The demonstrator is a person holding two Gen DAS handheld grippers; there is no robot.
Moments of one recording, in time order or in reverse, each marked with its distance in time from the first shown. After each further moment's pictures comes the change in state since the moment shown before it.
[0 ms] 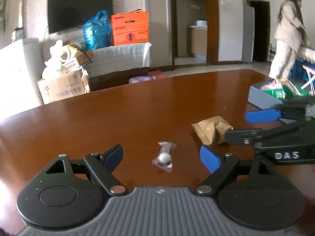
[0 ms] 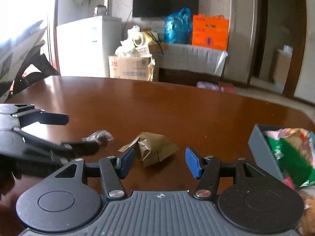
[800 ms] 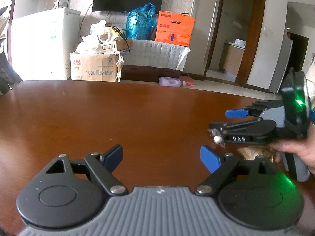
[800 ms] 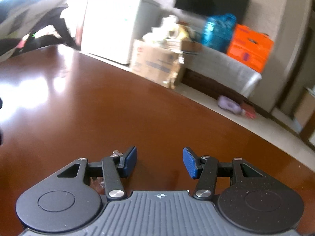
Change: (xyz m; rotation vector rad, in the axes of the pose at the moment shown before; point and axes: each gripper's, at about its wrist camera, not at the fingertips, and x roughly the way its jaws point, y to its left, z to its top) left arm -0.034 0.092 -0.006 -0.303 -0.011 0.101; right arm 0.125 0.024 0.062 -0.356 0.024 0.102
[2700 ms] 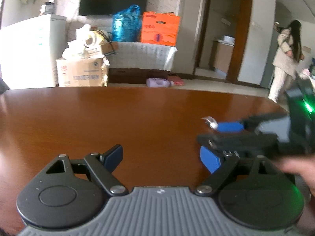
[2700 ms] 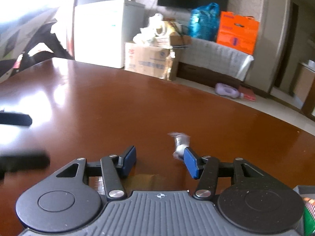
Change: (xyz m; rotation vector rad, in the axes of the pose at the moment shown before) left arm 0.017 -0.056 -0.003 0.048 -0.016 -0.037; right arm -0.031 -0.014 -0.032 0.181 0.013 0.019
